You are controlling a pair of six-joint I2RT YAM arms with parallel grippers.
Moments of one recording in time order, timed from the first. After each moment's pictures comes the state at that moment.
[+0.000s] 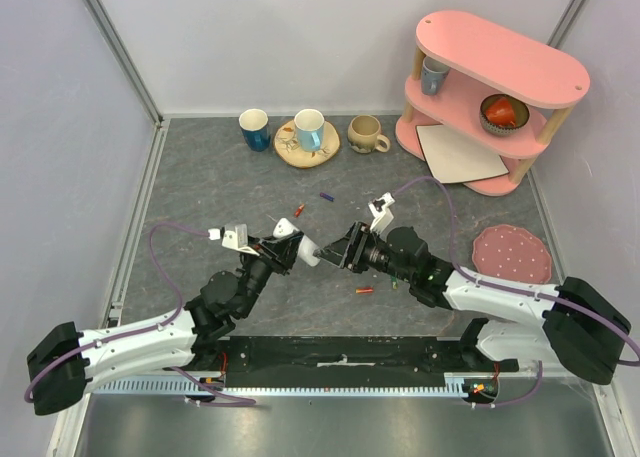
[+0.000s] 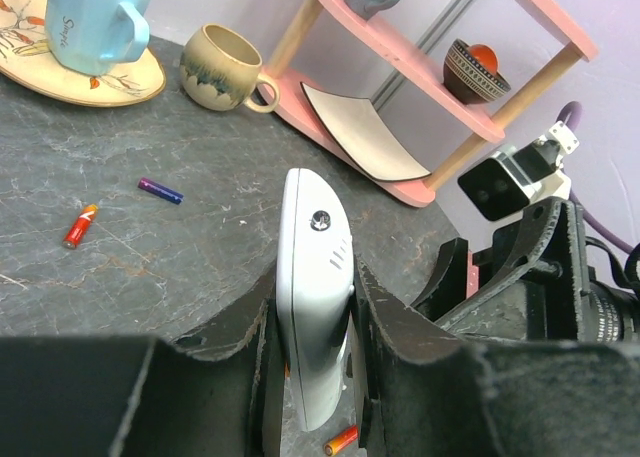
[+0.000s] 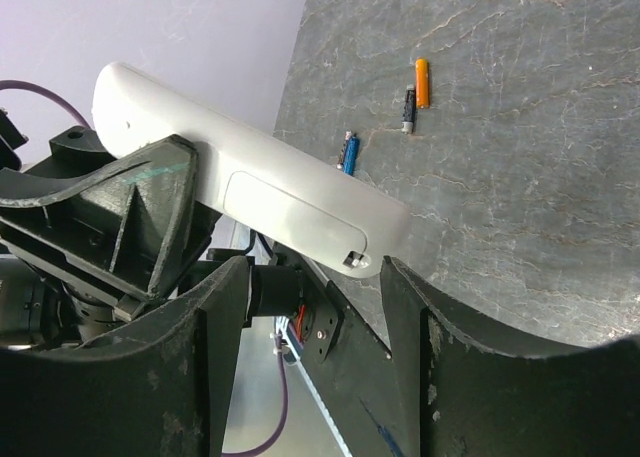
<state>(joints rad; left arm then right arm) -1.06 0.72 0.18 0.71 -0.60 -0.52 0.91 1.19 0.49 0.48 -0.10 1.07</state>
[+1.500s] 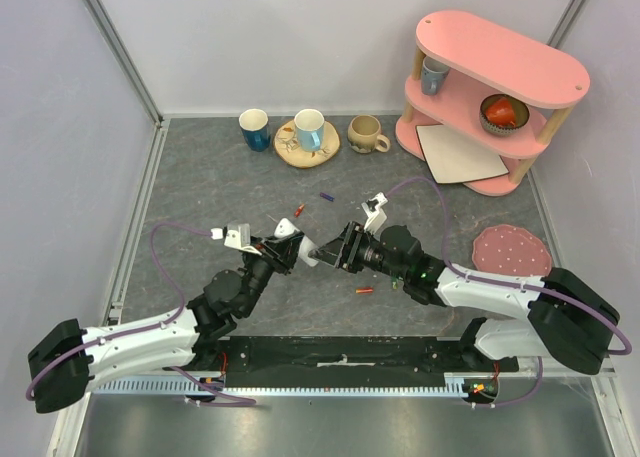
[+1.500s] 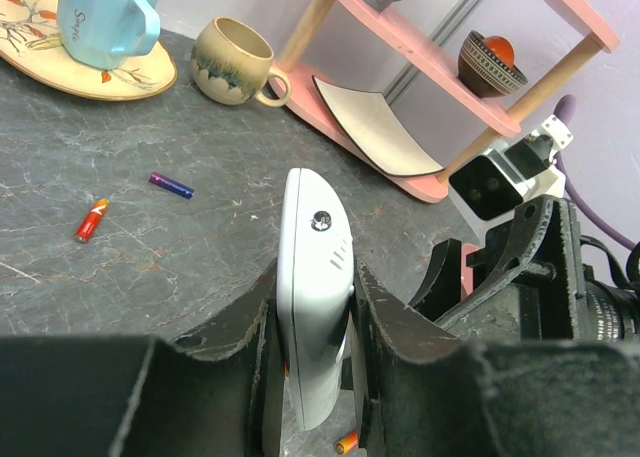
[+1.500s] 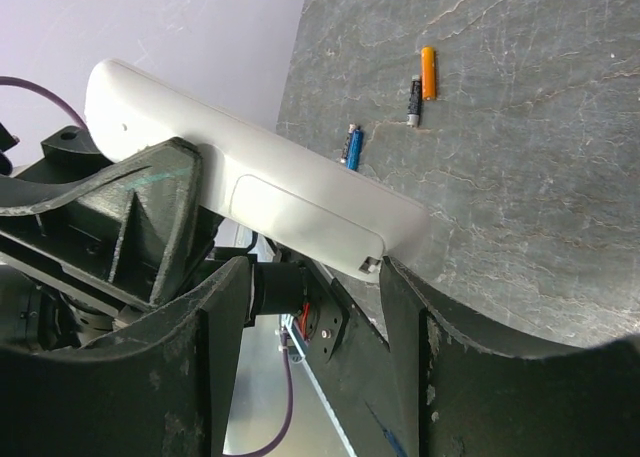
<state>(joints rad) -1.06 0.75 0.18 0.72 -0.60 -0.52 0.92 1.27 0.50 0.54 -0.14 1.09</state>
